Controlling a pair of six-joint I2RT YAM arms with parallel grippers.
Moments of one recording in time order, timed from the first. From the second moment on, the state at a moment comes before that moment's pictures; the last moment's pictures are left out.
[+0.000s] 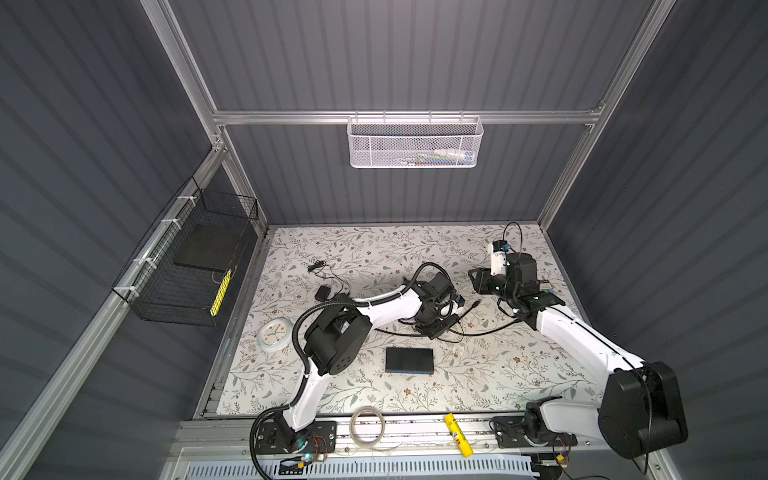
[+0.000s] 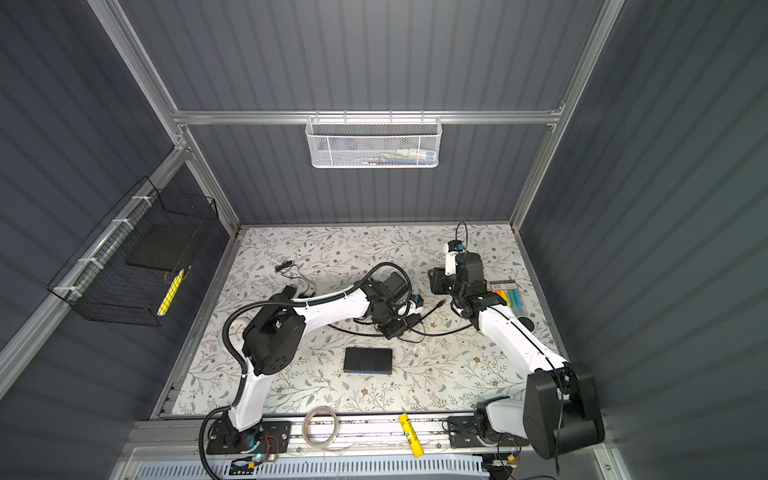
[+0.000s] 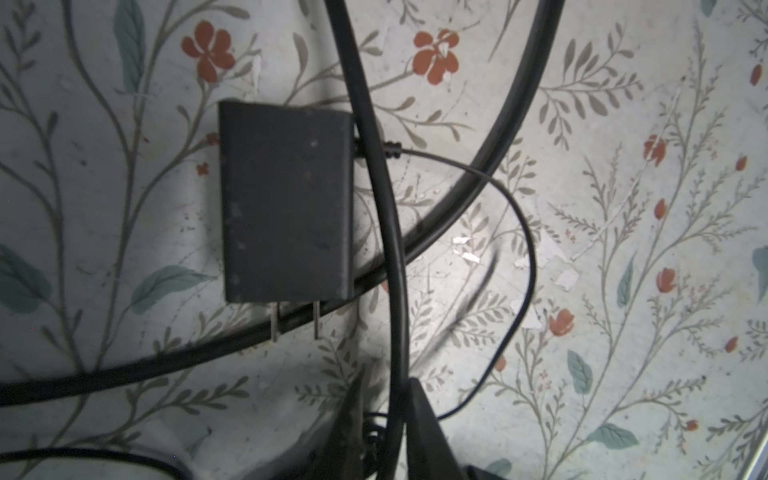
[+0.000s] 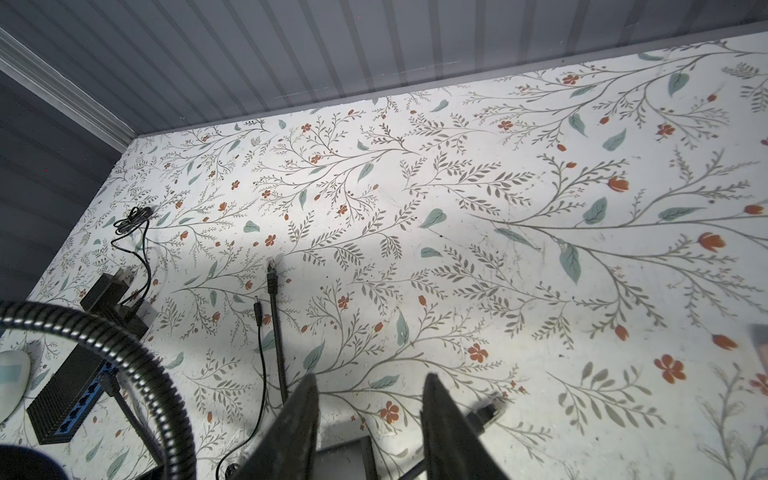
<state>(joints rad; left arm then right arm) -0.93 2.13 1.61 -0.71 0.24 0.19 0.22 1.29 0.82 -0.09 -0.15 0.26</state>
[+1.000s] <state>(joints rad) -0.94 2.09 1.54 -0.62 0.27 0.26 0.22 1.29 0.85 -0.12 -0.16 0.27</state>
